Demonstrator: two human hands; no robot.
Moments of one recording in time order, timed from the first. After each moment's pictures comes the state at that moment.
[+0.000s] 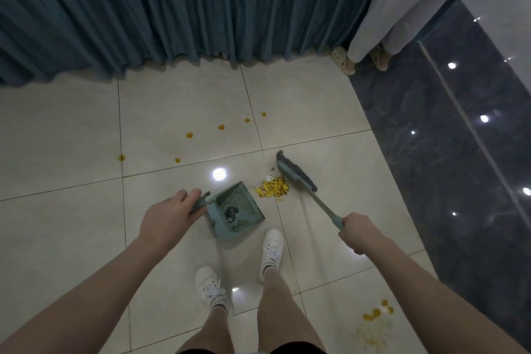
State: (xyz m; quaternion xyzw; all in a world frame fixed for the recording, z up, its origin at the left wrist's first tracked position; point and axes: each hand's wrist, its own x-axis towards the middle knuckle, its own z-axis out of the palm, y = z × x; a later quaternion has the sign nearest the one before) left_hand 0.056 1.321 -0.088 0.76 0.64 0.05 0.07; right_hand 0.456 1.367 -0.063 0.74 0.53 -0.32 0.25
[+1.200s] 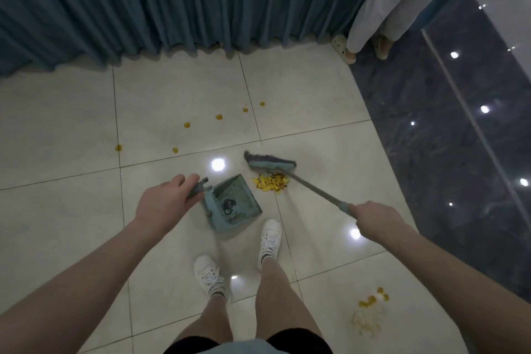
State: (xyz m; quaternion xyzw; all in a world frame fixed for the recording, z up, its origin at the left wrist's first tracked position) left_hand 0.056 1.332 -0.083 0.77 0.63 0.02 0.06; right_hand 0.486 1.374 -0.040 0.59 0.69 -0.15 0.39
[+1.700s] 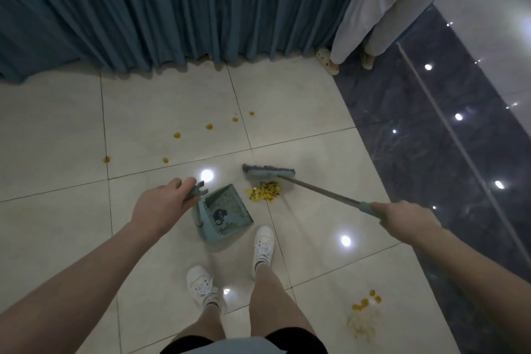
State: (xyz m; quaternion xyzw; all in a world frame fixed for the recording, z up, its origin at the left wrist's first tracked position) left_hand 0.047 1.330 -0.084 0.79 0.60 0.06 0.04; right_hand 0.535 1.359 0.013 0.64 0.66 -0.12 0.37
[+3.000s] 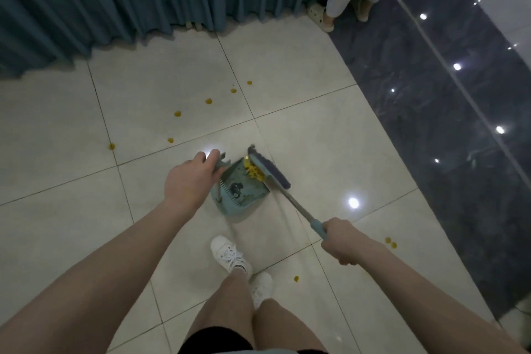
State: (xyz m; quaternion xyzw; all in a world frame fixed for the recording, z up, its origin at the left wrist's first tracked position) left_hand 0.056 1.297 -0.095 0.80 0.60 0.06 0.06; right_hand 0.365 1.206 -0.056 0.73 0.46 -0.42 0.28
